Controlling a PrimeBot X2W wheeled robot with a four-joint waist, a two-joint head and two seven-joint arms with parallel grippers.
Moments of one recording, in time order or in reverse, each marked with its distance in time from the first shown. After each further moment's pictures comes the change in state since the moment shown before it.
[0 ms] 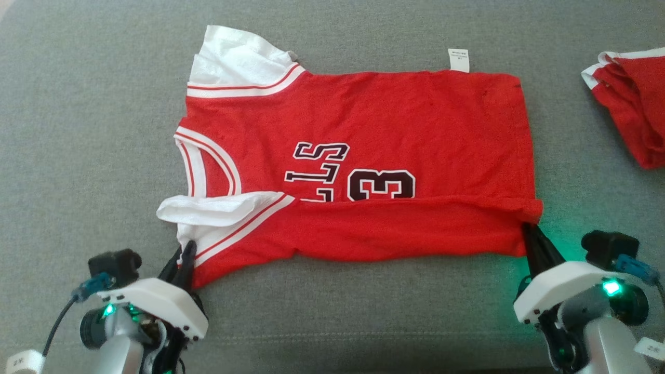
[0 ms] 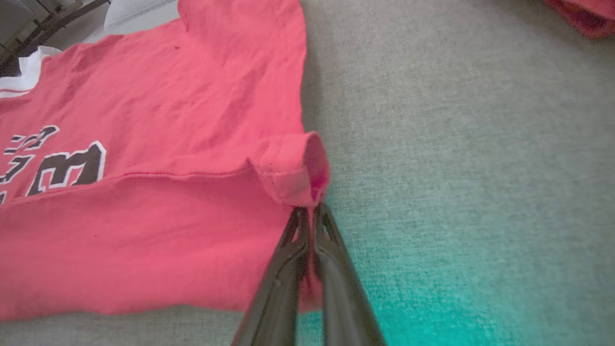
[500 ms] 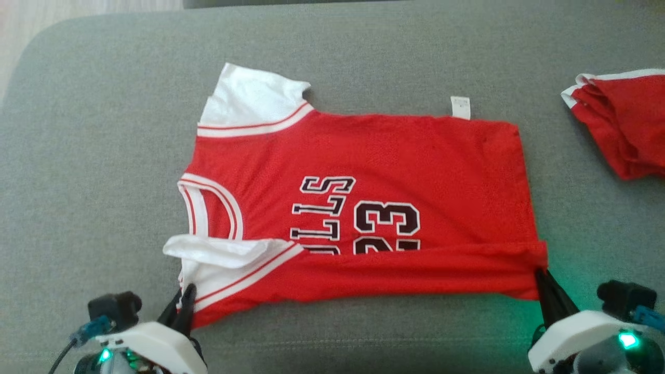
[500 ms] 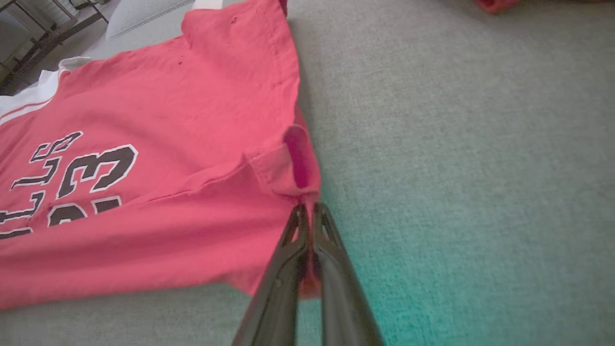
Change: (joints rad) left arm 0.210 0.033 0.000 -0.221 0.001 0.074 0.058; right arm 0.197 0.002 -0.027 -0.127 0.053 0.000 0.017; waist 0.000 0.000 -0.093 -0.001
